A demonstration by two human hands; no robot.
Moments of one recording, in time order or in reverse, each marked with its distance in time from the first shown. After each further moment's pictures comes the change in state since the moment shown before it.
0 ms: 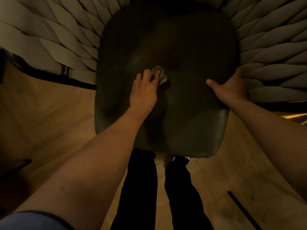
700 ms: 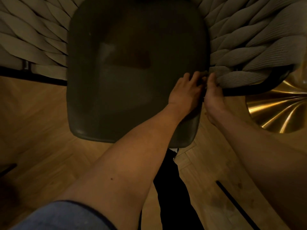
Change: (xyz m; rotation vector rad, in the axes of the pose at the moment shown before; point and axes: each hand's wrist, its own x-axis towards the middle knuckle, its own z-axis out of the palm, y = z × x) left_hand 0.008 0.190 0.025 -0.040 -0.119 0.388; right_hand -0.042 0.051 -0.017 0.504 -0.116 0.241
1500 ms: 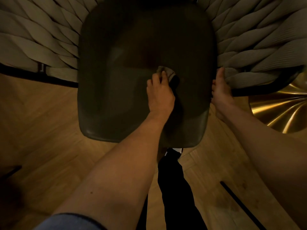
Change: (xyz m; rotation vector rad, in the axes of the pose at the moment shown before) left_hand -0.047 -0.063 -0.001 -0.255 0.205 -0.588; right_hand 0.022 0.000 0.001 0.097 0.004 0.082
